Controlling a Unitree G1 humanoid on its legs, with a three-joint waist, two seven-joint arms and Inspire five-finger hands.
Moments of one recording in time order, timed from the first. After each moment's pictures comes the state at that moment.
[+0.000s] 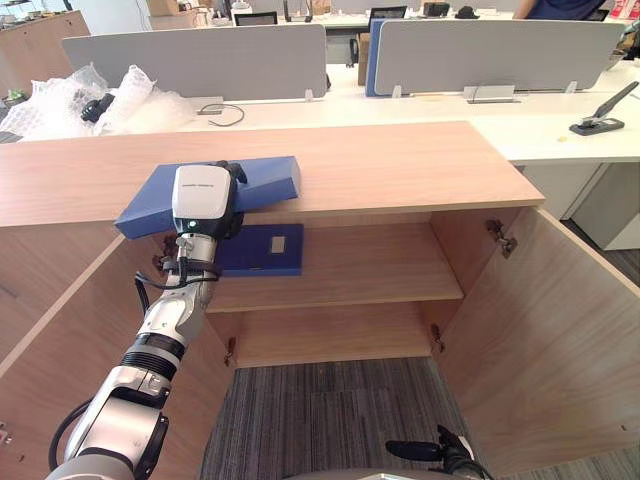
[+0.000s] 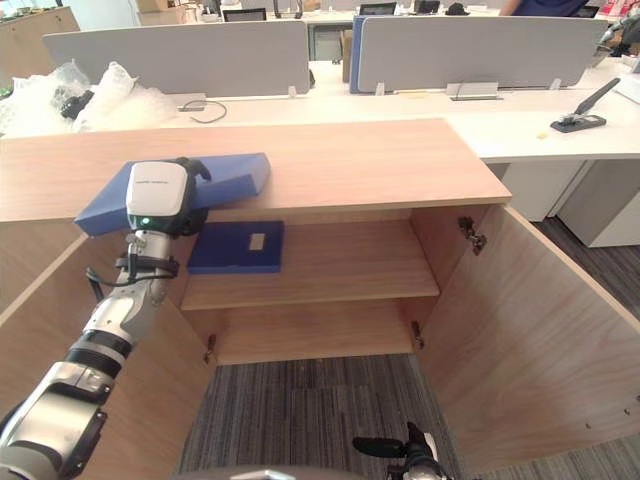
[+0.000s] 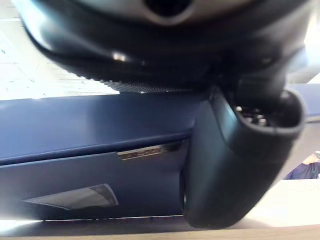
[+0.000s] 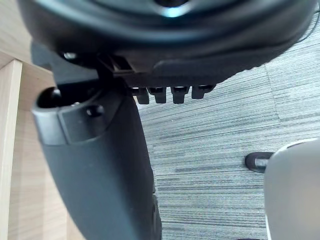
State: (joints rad) left arm -0.50 0.55 -0.23 0.45 0.95 0.05 0.53; right arm 0.01 -0.05 -0.14 1.15 -0.08 -0.02 -0.17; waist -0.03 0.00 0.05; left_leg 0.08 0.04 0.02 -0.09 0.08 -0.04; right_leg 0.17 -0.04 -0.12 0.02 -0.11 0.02
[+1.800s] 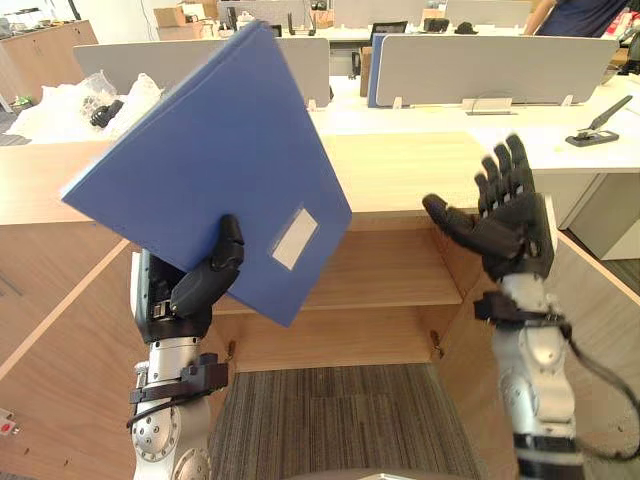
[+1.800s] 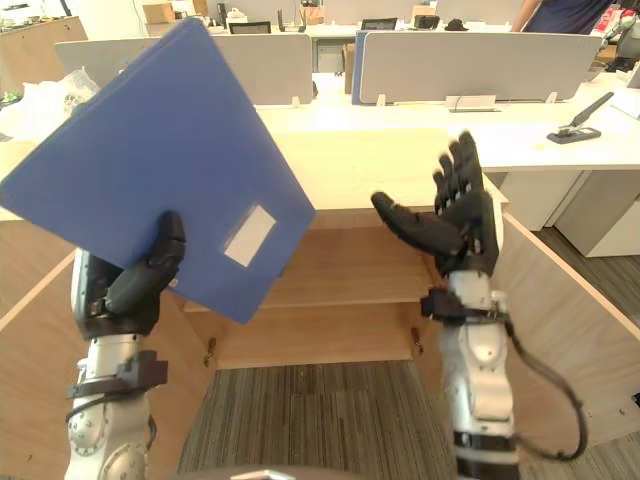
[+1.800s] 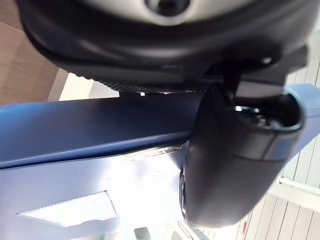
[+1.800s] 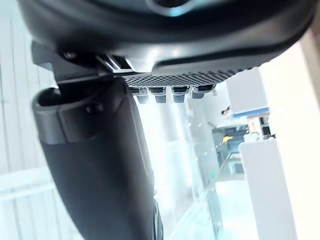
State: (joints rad) left arm 0.35 0.10 0.06 -0.56 -0.43 -0.22 -0.01; right arm -0.14 -0.30 -0.13 -0.23 0.48 -0.13 0.00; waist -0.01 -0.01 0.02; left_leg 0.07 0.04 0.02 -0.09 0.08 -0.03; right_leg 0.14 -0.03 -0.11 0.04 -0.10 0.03
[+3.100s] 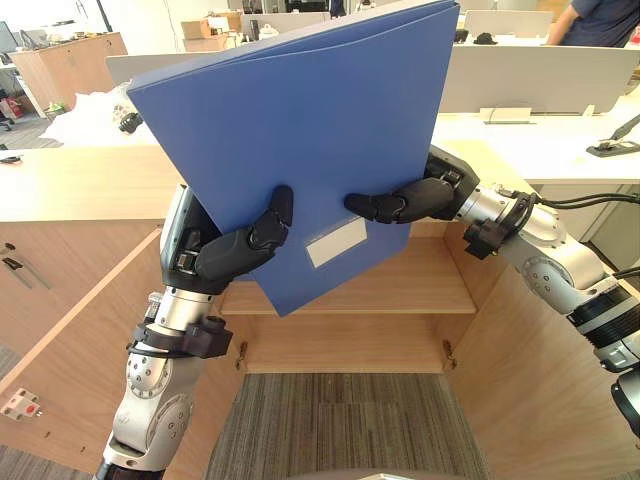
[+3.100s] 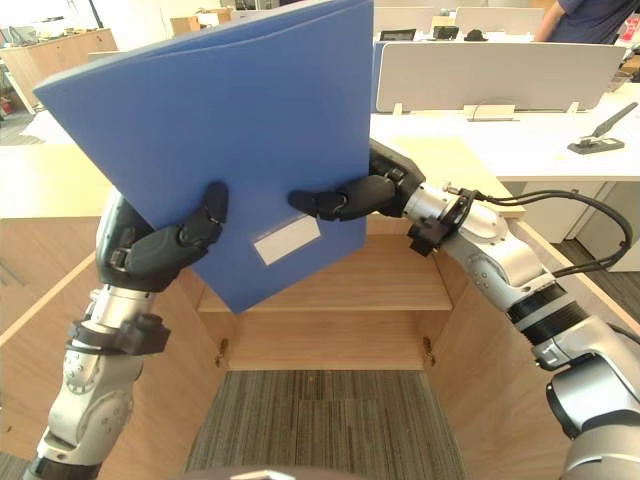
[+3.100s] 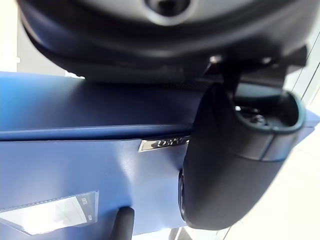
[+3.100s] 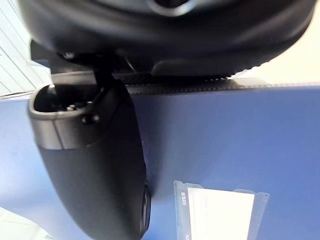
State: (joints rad) left arm 0.09 0.46 -0.06 -0.47 -0.66 -0.30 -0.12; right arm -0.73 -0.89 0.55 0.13 0.99 -0.13 0.45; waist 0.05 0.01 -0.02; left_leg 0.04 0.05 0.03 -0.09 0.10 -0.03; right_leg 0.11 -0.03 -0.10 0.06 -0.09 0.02
